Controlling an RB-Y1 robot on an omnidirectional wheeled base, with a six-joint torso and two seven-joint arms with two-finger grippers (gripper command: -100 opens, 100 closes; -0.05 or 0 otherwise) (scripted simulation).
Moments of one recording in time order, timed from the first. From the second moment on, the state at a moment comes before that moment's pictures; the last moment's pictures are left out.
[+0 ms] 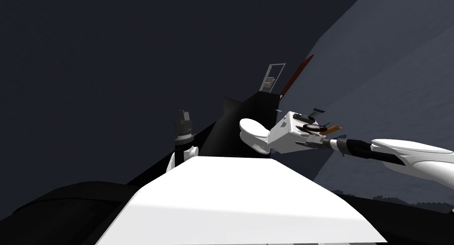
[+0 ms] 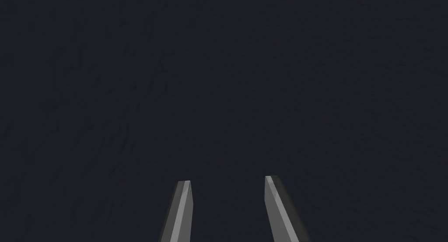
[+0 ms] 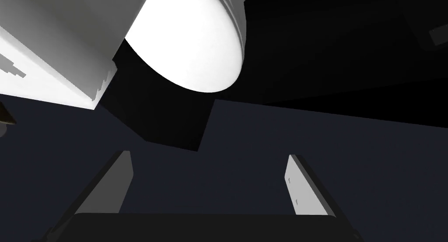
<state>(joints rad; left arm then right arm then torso) 0.50 0.00 0.07 -2.23 -0.04 -0.61 -0.01 -0.09 -1.48 0.65 -0.64 0.40 -1.08 0.43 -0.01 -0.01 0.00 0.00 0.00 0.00</state>
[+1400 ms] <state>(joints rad) 0.50 0.00 0.07 -2.23 -0.04 -0.61 -0.01 -0.07 -1.55 0.65 -0.57 0.48 -1.05 0.45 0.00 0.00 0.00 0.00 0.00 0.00</state>
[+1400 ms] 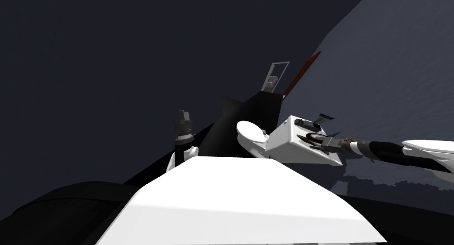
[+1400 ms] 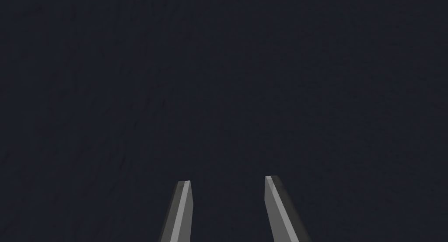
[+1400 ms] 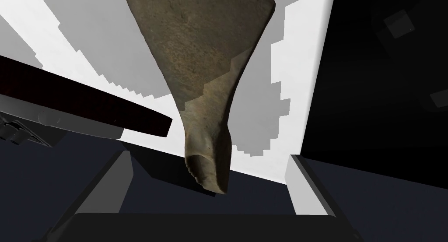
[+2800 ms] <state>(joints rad) 0.50 0.00 0.07 -2.23 -0.04 -0.61 -0.01 0.00 -1.57 0.50 -0.84 0.65 -0.92 0.34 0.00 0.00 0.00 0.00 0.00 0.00</state>
